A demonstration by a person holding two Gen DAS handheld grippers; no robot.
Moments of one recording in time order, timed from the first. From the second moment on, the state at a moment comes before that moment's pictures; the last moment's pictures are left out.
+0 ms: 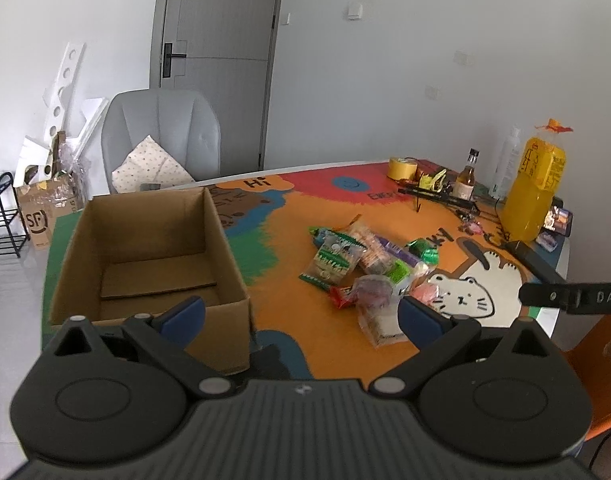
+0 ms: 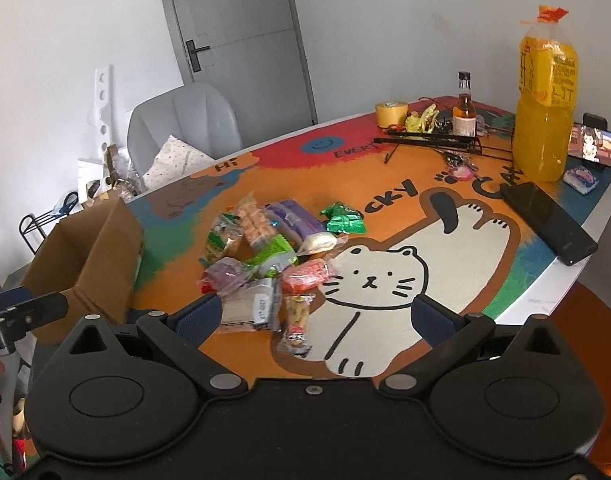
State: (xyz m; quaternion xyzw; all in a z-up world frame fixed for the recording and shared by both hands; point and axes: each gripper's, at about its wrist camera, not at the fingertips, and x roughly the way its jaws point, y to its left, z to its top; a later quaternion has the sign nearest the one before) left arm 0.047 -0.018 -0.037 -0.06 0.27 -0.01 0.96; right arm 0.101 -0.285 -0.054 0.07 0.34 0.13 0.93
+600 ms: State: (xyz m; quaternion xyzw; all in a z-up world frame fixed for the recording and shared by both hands) left arm 0.092 -0.054 -0.066 -0.09 0.29 -0.04 0.95; right arm 0.131 -0.326 -0.094 0.11 0.34 0.12 0.92
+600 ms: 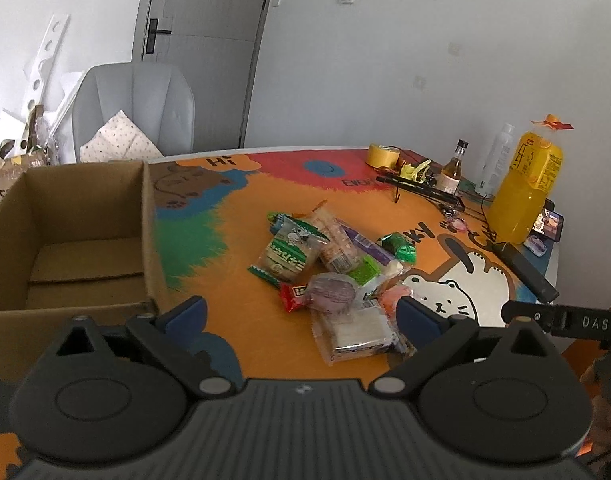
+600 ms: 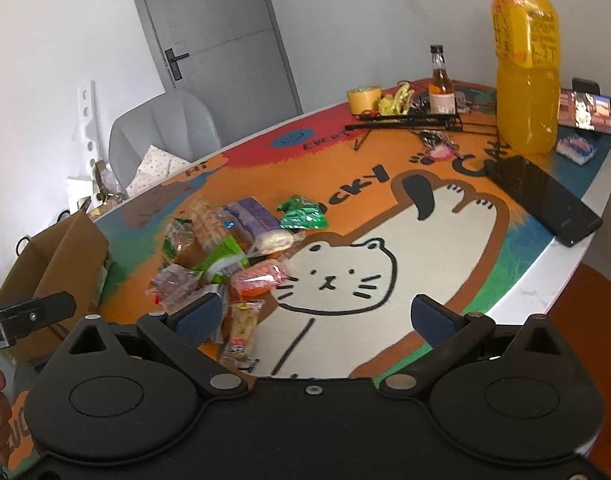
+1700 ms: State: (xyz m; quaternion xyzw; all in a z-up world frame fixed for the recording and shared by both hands) left arm 0.156 -0.082 -0.120 -0.10 0.36 -0.06 0.93; right arm 0.174 -0.284 -0.145 0.11 0.39 0.25 0.88
